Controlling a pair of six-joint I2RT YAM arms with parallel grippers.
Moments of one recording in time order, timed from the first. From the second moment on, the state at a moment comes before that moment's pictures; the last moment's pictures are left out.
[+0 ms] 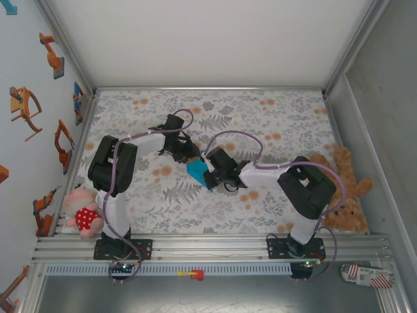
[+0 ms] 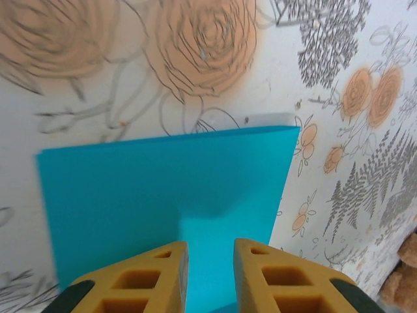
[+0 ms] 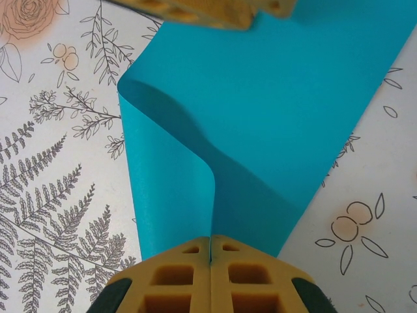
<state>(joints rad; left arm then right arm) -0.48 1.98 1.25 -0.44 0.49 -0.71 0.85 1.77 0.91 -0.07 -0.09 0.28</state>
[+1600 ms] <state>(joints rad) -0.47 2.02 1.26 -0.45 0.47 -0.69 0.84 1.83 0.99 -0.14 -0.14 0.32</state>
